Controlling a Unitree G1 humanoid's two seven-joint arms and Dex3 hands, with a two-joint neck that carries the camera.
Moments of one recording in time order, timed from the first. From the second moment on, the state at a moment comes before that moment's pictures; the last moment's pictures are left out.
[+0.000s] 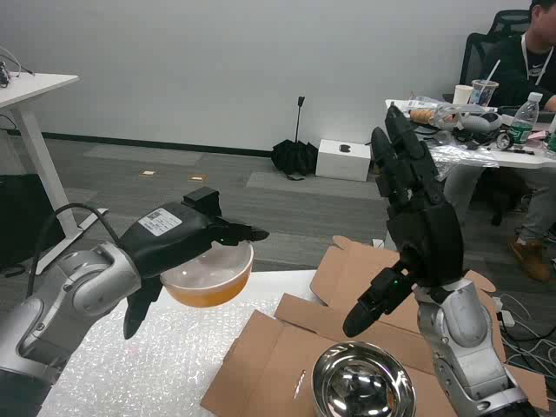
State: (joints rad) left arm -0.71 0.30 -0.16 0.20 0.75 -0.51 -0.31; right arm -0.25 -0.44 -0.04 -0.02 0.38 -0.68 0.03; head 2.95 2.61
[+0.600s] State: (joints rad) left arm -0.69 0.30 -0.13 0.19 0.74 -0.51 -0.32; right arm -0.26 -0.44 0.00 0.00 0.39 -0.68 0.03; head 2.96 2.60
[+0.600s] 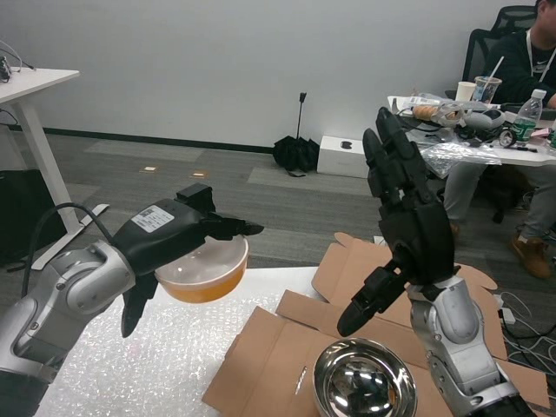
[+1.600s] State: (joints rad) left arm -0.70 0.32 -0.29 0.44 0.70 -0.52 -0.30; right arm -0.26 -0.44 0.00 0.03 0.40 -0.68 0.03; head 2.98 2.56
